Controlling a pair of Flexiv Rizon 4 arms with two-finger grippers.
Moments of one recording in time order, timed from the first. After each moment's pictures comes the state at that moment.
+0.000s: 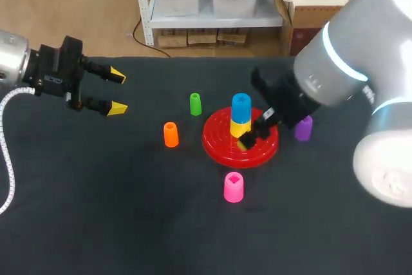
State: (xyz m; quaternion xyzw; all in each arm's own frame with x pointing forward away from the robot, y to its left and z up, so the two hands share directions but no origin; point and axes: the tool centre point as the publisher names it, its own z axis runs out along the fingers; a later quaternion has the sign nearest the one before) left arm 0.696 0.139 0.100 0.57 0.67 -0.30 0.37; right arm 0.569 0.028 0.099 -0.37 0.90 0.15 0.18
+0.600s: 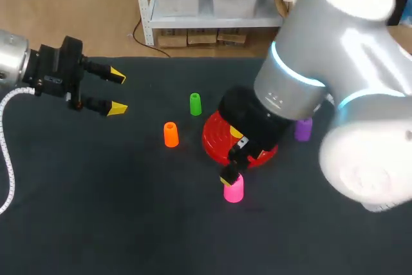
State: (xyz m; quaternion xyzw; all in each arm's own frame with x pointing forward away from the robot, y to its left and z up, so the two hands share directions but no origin) left arm 0.696 0.139 0.100 0.57 0.67 -0.30 0.37; right arm 0.508 0.055 0.084 -0.43 0.89 0.12 0.07
